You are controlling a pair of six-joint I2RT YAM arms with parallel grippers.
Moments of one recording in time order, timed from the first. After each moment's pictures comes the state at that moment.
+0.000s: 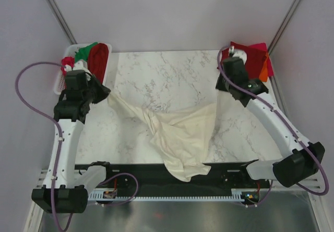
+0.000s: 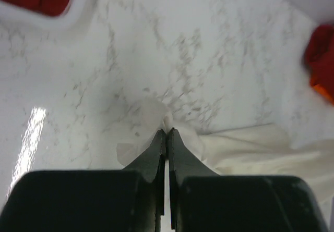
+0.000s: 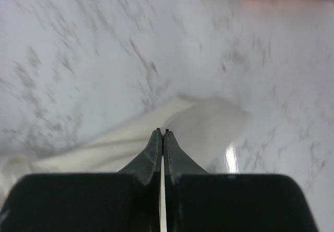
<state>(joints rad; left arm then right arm) 0.01 1.02 1.09 -0.72 0.07 -0.51 0.40 1.31 1.18 -0.69 0.30 0.53</state>
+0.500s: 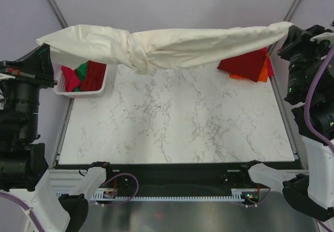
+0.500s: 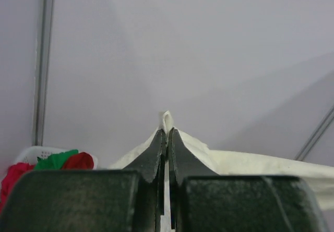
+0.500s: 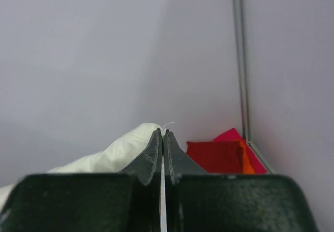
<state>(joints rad) 0.01 0.94 1.98 -0.65 -0.01 -0.36 0.39 1.14 1.96 -0.54 0.60 0.12</state>
